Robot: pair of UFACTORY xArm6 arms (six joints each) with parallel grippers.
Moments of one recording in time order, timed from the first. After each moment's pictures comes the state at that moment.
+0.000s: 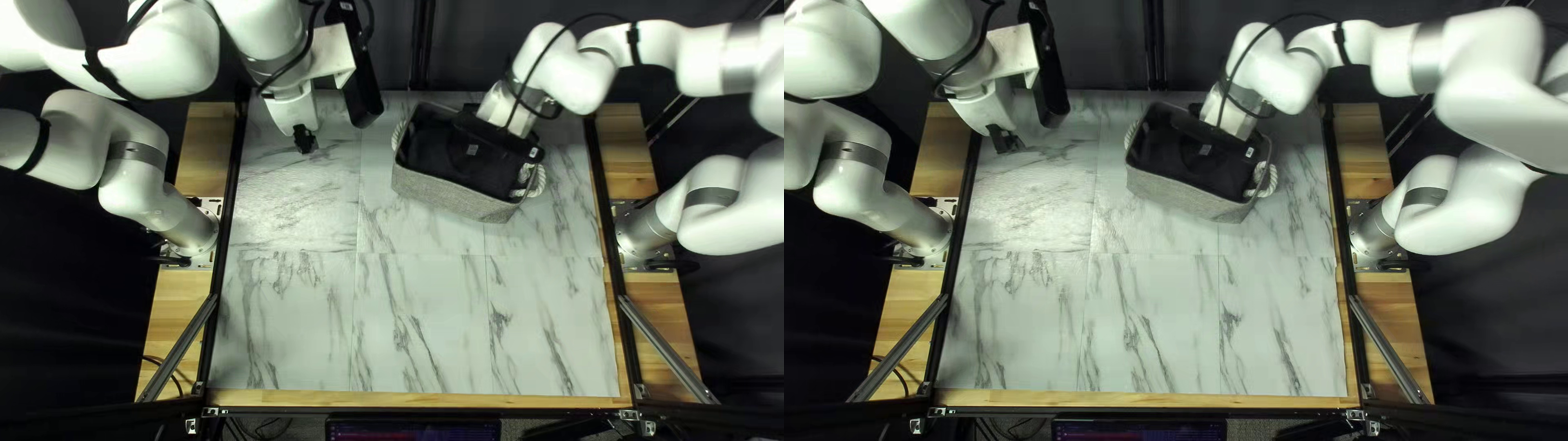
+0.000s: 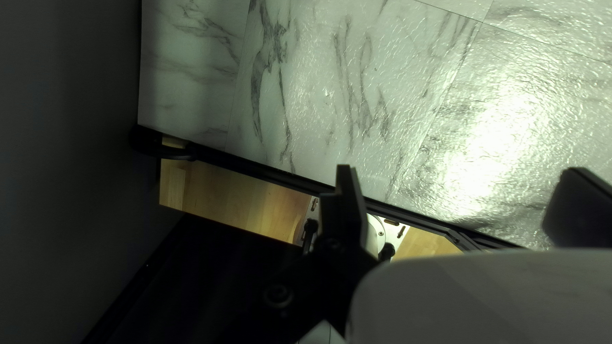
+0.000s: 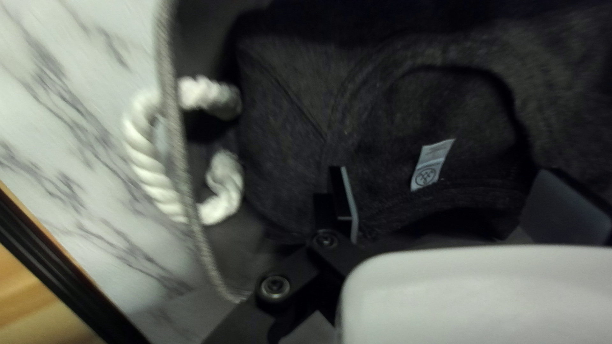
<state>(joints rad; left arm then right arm) 0.05 -0.43 -1.26 0.14 1.71 -0.22 -0.46 -0.12 -0.73 0.13 0.79 -1.79</state>
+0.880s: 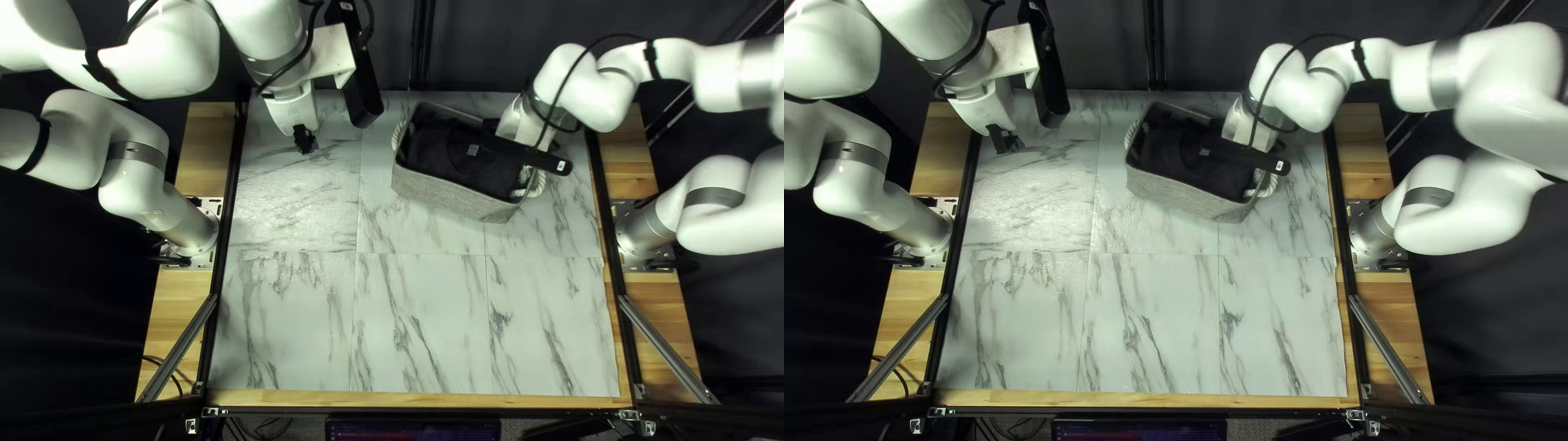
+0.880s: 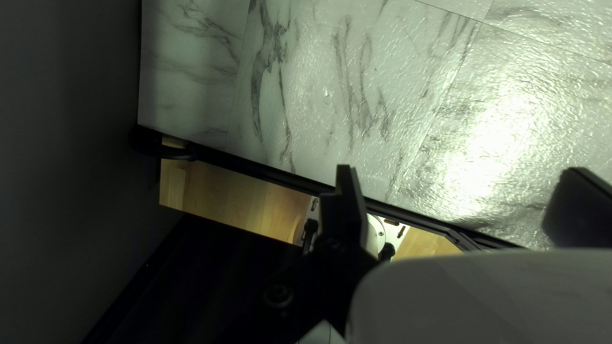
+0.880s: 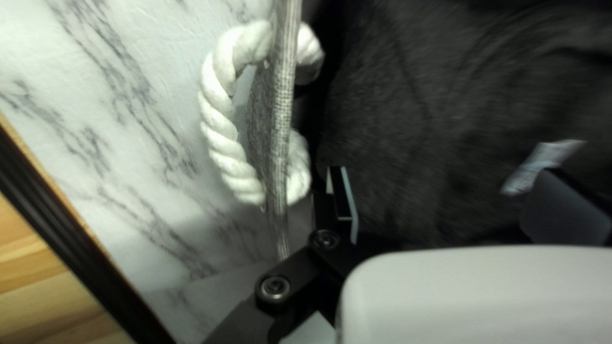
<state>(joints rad) 0.05 -0.43 -1.26 0.14 1.71 -0.22 -0.38 -0.37 -0.61 0.01 0.83 -1.69</state>
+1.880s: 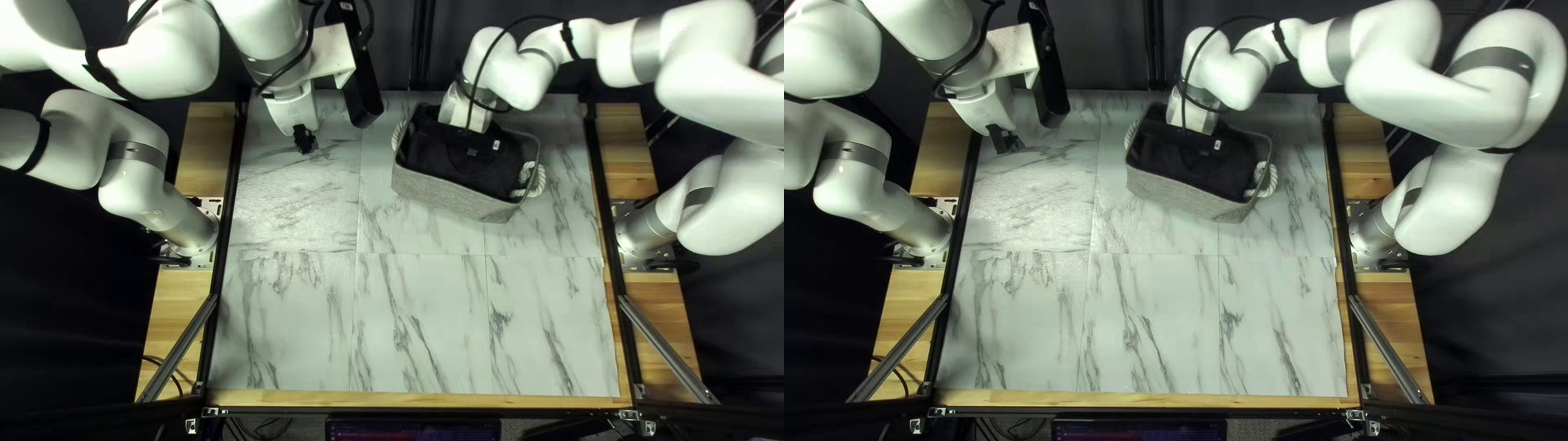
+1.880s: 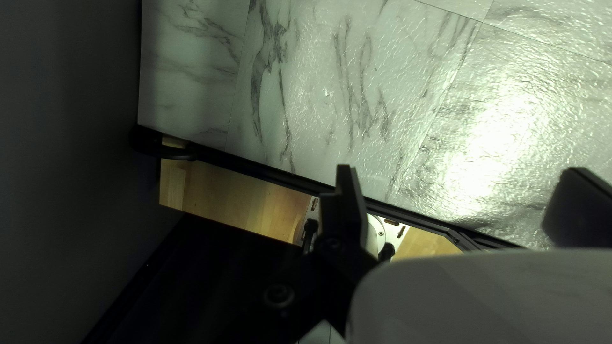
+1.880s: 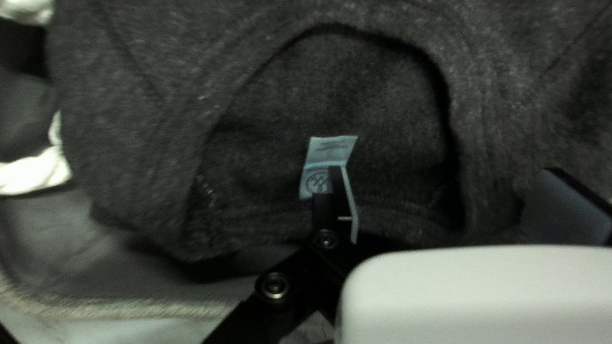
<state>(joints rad) 0.05 -0.43 -1.26 0.14 1.71 -0.22 -0.46 0.22 -1.02 0.12 0.77 -1.86</state>
